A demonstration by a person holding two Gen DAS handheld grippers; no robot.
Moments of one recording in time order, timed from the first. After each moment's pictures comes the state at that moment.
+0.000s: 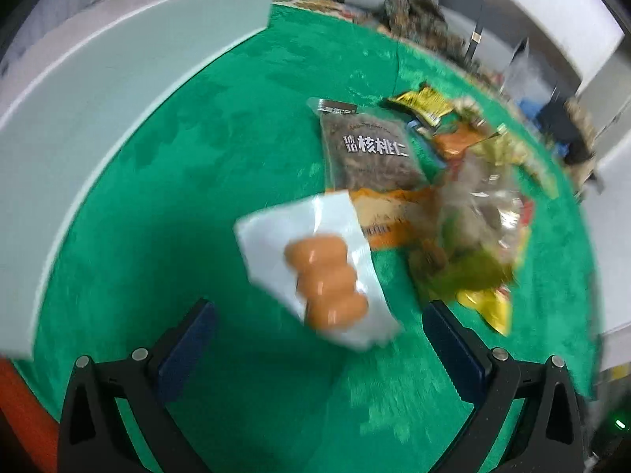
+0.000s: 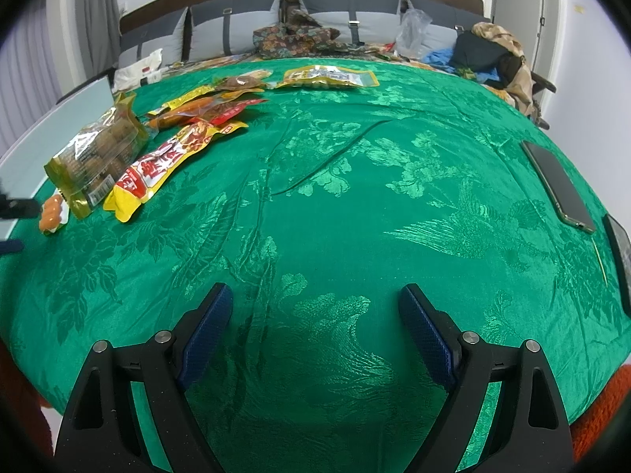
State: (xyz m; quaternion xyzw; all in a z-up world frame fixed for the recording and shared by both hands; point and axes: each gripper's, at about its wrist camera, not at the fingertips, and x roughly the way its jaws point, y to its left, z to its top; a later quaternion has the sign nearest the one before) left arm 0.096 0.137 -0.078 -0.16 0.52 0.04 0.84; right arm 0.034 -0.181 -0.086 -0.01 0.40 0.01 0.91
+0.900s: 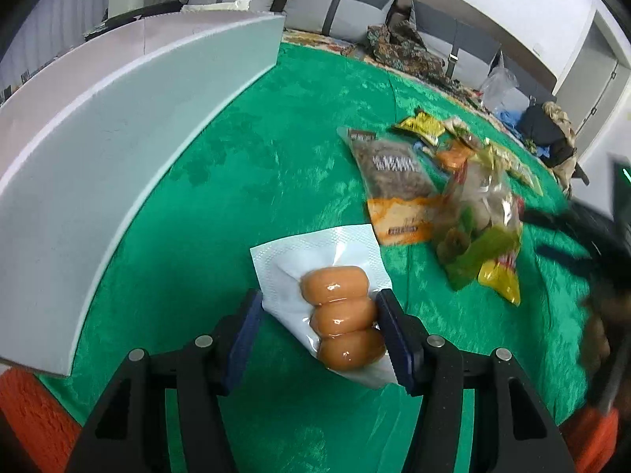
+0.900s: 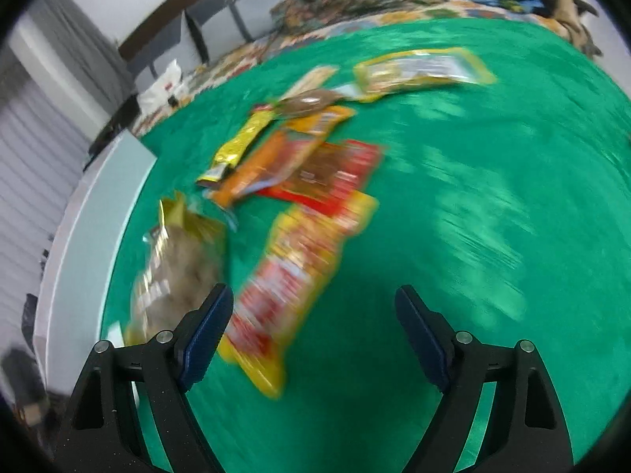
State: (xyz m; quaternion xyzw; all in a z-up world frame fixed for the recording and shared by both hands) left arm 0.055 0.172 -0.080 -0.14 0.46 0.01 0.88; right arm 0.177 -0.111 -0.051 0.14 0.49 0.10 0.85
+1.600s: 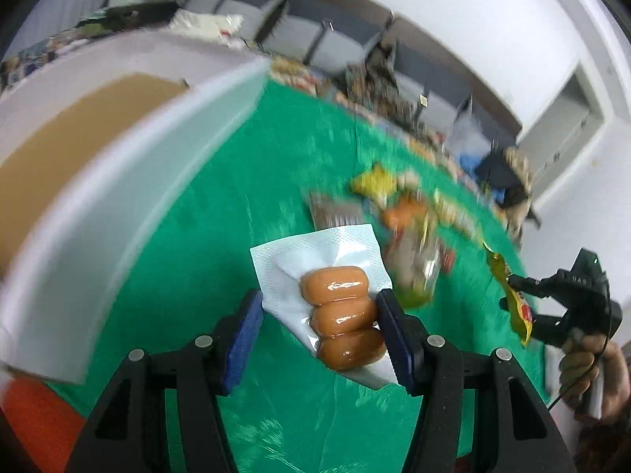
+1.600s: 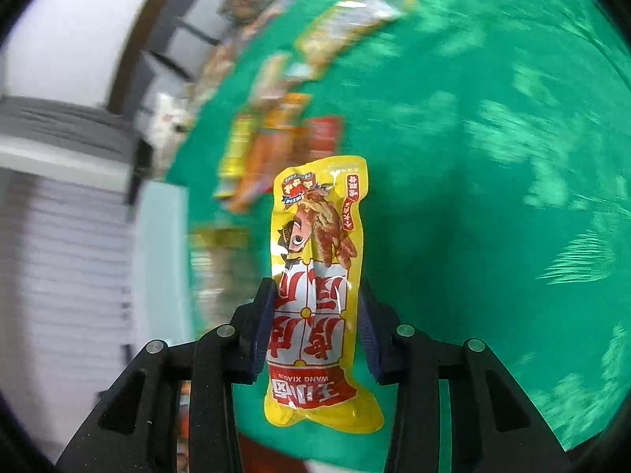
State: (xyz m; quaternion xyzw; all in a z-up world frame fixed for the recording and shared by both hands) left arm 0.043 0.219 0.003 -0.24 0.38 -0.05 0.89; right arm 0.147 -0.190 -0.029 0.36 0.53 0.15 0.75
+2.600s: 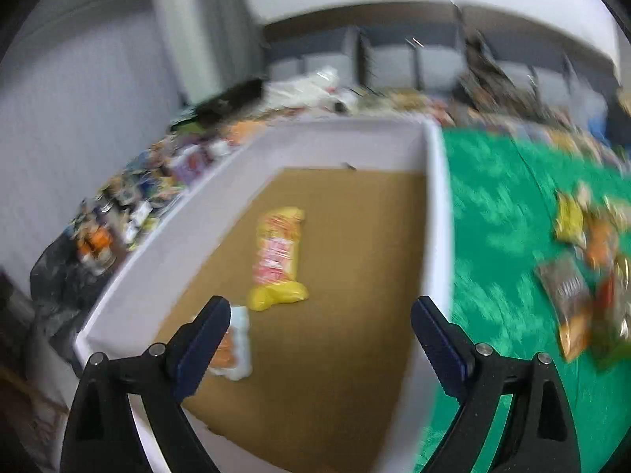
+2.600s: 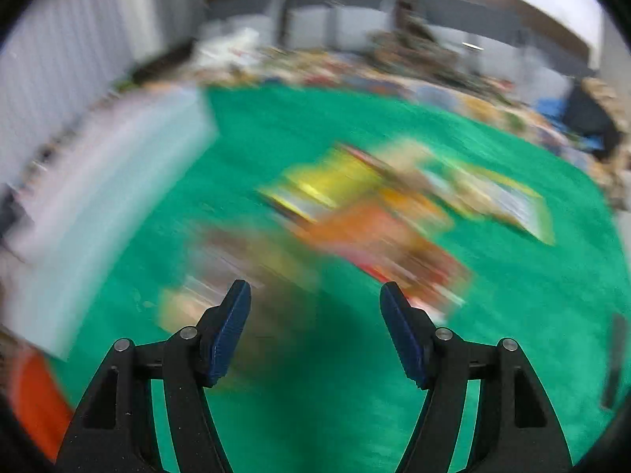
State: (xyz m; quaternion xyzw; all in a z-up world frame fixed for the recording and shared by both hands) left arm 0.123 0.300 0.019 0.02 0.40 0.16 0.90; right arm 0.162 -0.044 -0.022 -0.08 0.44 0.13 0.89
